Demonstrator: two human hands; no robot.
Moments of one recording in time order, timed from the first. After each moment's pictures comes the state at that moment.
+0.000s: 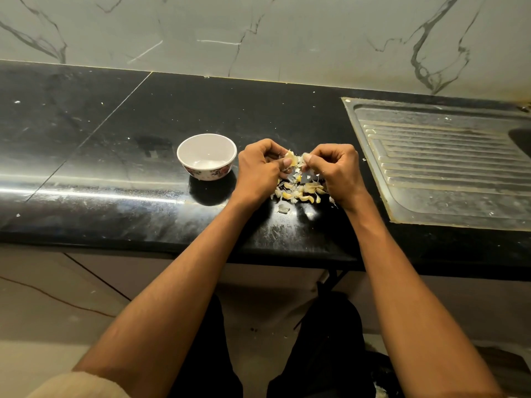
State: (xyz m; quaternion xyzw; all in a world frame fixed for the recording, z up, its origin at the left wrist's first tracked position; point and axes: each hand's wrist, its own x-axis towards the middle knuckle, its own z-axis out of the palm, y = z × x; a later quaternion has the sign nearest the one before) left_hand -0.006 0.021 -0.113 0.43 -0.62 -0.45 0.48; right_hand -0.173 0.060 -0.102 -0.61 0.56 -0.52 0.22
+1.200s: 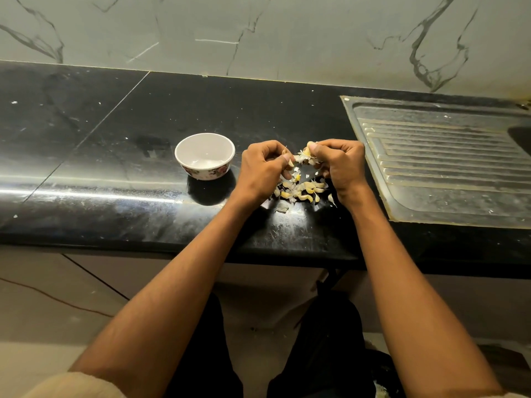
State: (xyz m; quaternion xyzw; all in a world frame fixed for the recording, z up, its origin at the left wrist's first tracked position) left_hand -0.007 0.028 -0.106 0.39 -0.65 -0.45 0.47; right_hand -0.173 0.054 -0.099 -0.47 0.56 -0.61 0.30
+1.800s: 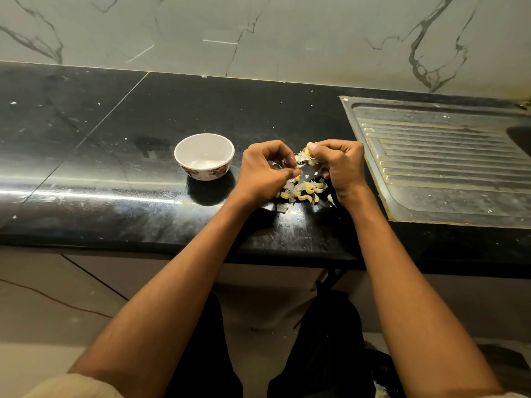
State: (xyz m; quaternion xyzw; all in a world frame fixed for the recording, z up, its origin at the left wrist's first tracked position) left_hand -0.003 0.033 -0.106 0.37 -0.70 -0.41 0.45; right_hand -0.176 0.052 -0.102 -0.47 0.55 -0.62 0.30
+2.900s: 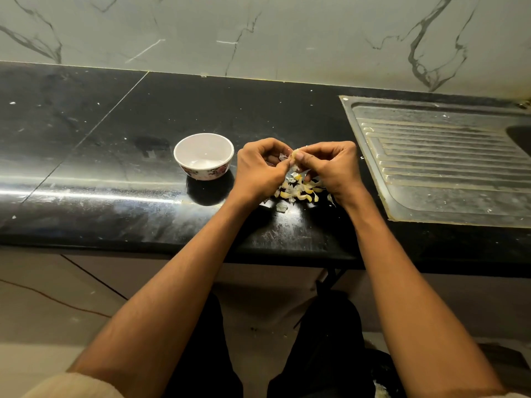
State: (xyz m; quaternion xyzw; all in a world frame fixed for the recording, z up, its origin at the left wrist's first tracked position) left_hand -0.005 0.026 -0.111 0.40 -0.67 -0.39 0.49; right_hand -0.168 0.059 -0.100 -0.54 0.53 -0.57 0.32
